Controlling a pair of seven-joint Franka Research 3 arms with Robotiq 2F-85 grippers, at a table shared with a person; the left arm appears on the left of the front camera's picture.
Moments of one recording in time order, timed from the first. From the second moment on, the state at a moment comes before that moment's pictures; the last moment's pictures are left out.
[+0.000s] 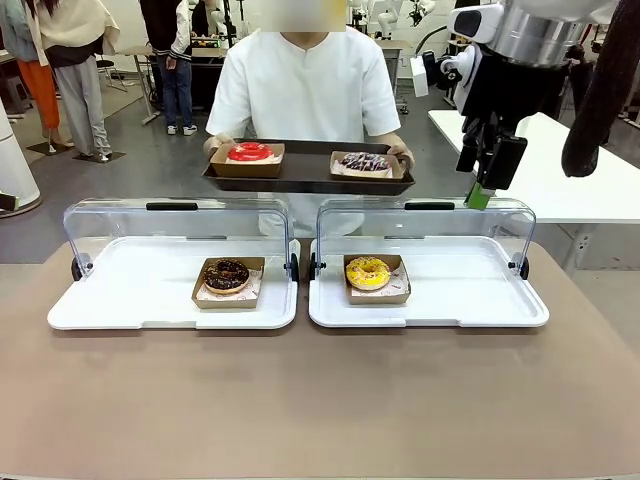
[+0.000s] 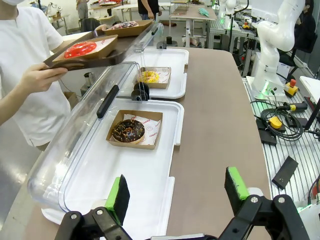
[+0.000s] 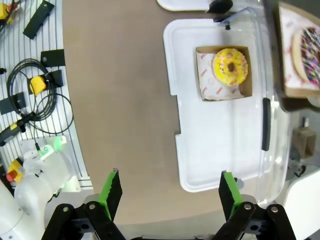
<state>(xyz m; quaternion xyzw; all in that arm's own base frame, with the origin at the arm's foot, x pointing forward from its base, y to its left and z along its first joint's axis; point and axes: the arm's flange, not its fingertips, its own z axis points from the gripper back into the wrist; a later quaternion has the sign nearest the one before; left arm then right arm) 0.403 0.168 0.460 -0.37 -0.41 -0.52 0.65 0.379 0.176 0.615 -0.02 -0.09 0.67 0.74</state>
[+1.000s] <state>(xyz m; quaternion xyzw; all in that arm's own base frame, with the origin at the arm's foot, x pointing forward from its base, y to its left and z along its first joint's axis) 0.403 0.168 0.460 -0.37 -0.41 -0.52 0.65 0.377 0.179 0.615 -0.01 -0.09 0.67 0.73</state>
